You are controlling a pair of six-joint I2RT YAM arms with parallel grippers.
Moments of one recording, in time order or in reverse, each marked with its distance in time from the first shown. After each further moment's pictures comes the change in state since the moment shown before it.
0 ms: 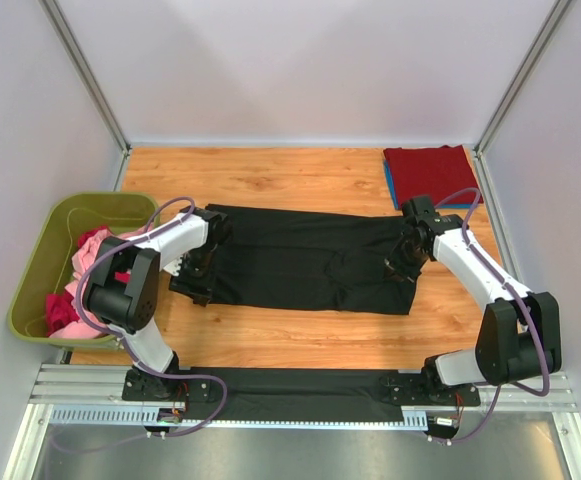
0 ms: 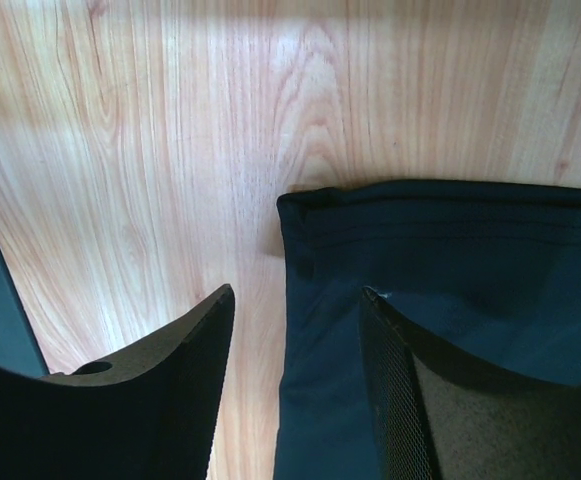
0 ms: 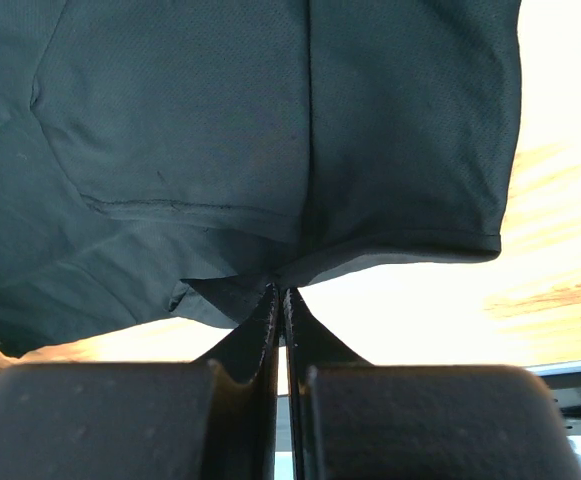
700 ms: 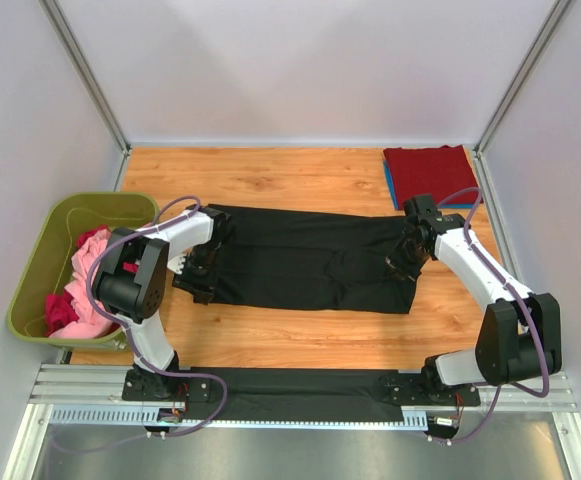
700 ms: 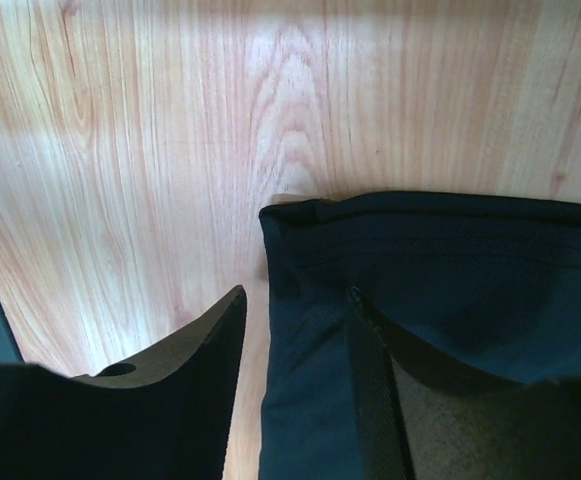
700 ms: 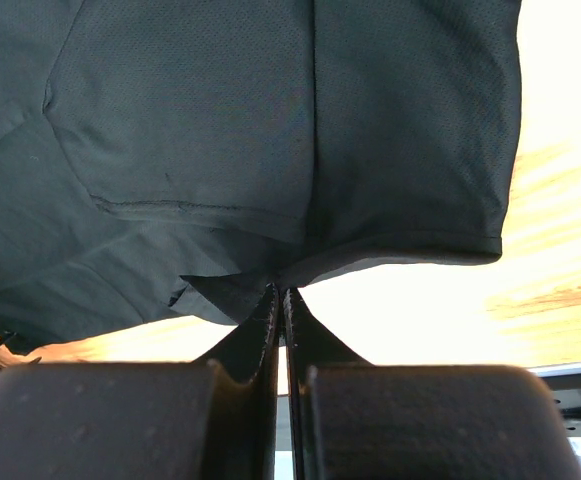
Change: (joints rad) left arm 0.000 0.082 0.033 0.006 -0.007 -0.003; right arm -0.015 -0.003 0.008 0.000 -0.010 -0.003
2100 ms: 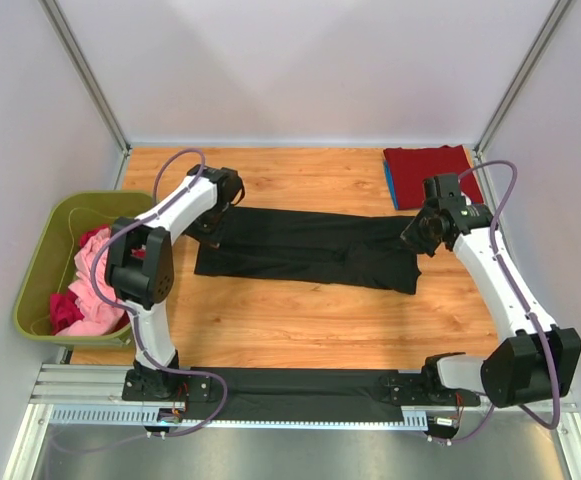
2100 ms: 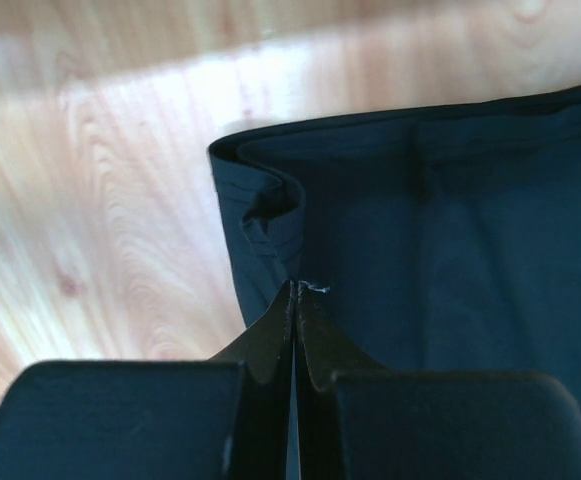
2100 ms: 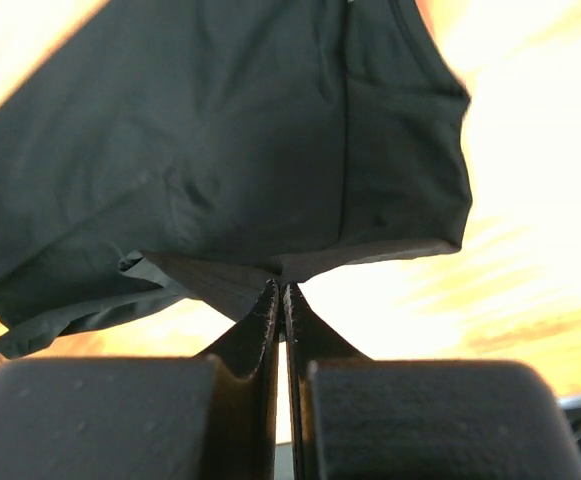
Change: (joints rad) left arm 0.008 0.097 0.408 -0.098 -0.120 0.173; right arm -0.032 -0.121 0.154 -0.039 0.145 -0.050
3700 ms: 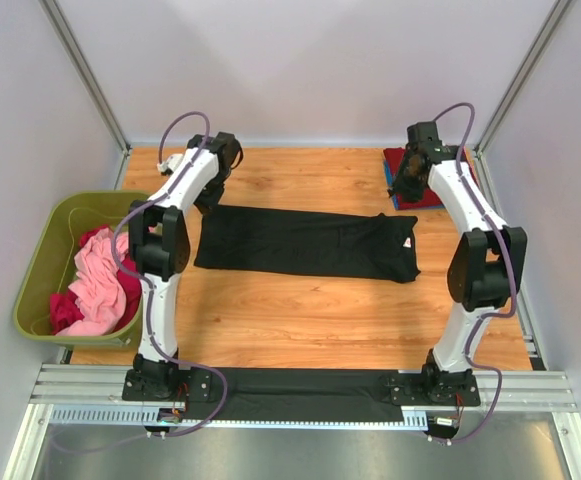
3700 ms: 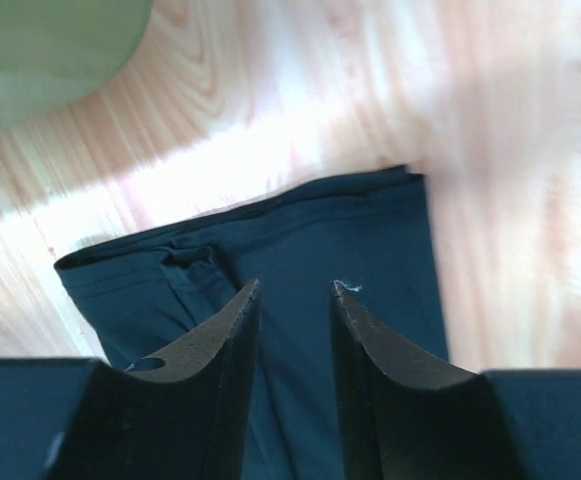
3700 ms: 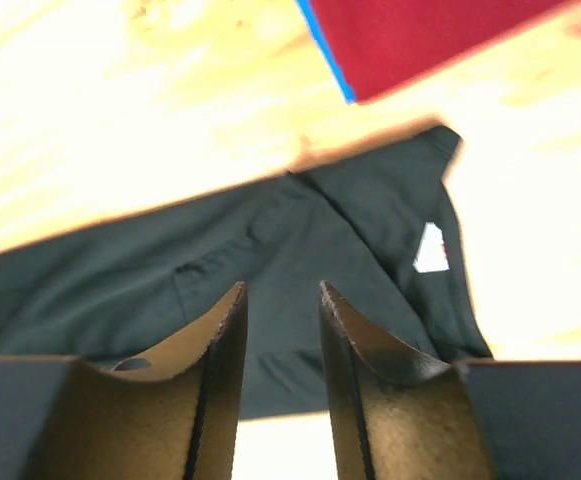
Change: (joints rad) left arm 0.078 0.341 0.514 -0.002 -0.161 0.246; right arm -0.053 0.620 0.542 0.105 0.014 -0.280
